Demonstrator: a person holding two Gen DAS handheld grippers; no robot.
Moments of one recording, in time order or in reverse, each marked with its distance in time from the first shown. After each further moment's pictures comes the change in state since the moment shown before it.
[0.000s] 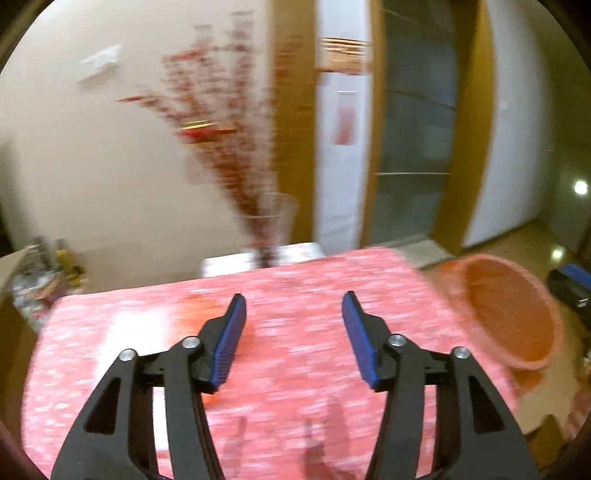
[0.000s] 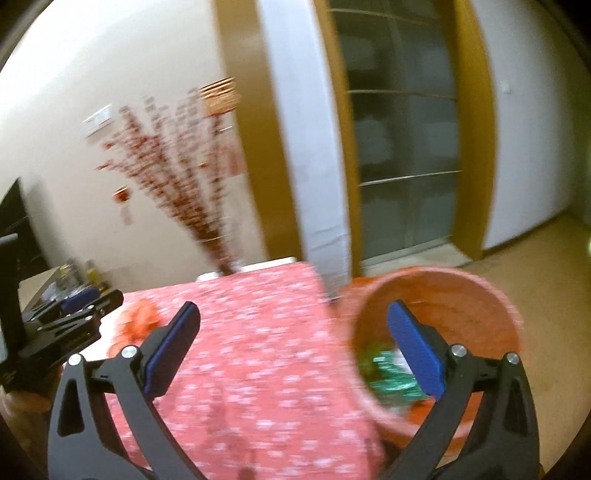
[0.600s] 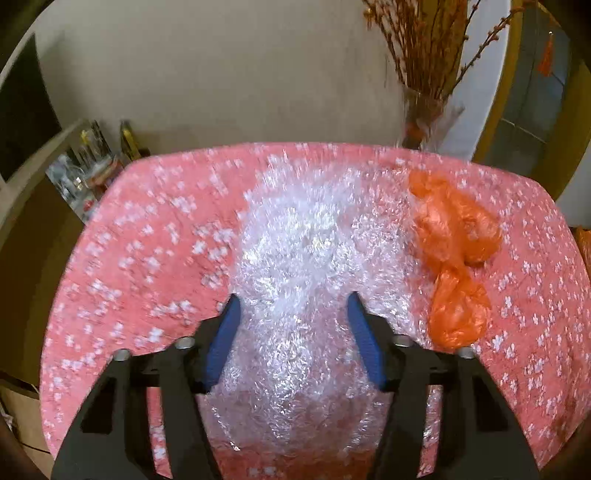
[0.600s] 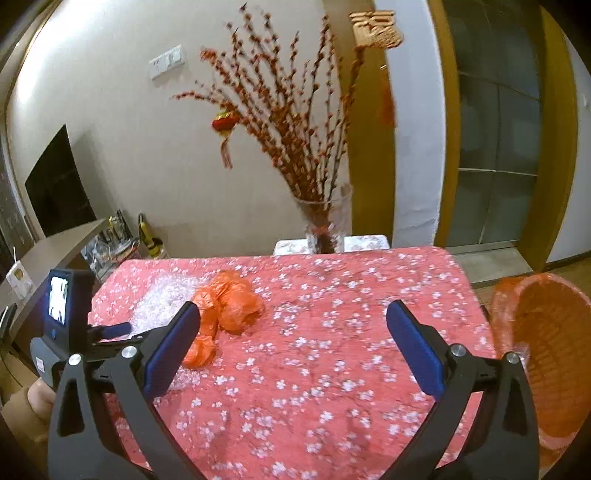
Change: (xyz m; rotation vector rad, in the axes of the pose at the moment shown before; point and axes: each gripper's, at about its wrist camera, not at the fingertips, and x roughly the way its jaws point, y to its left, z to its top) left arm 0.087 0.154 -0.070 -0.190 0.390 0.184; right arm 0.083 0.146 -0.012 -0.137 0.130 0.188
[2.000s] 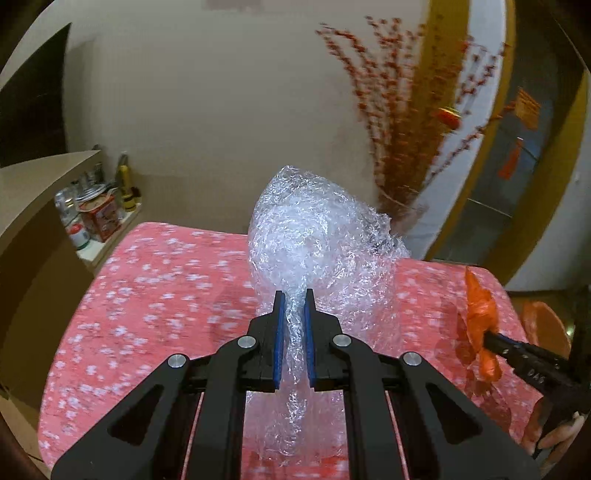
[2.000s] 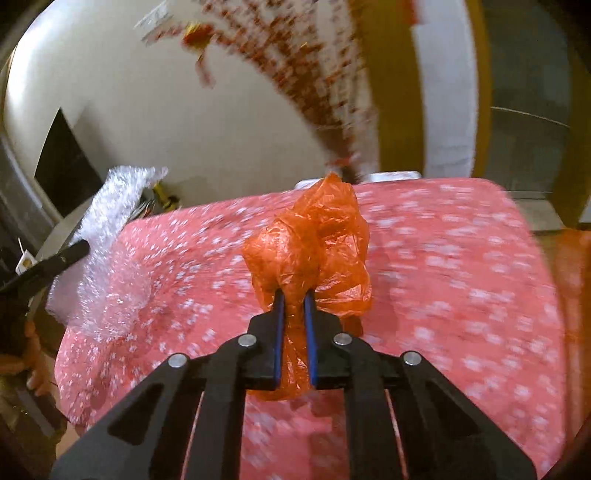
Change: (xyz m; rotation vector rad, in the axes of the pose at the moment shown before) left arm -0.074 0.019 0.018 -0.113 -0.265 -0.173; right arm 0.053 -0.030 -0.029 0.076 0.210 0.117
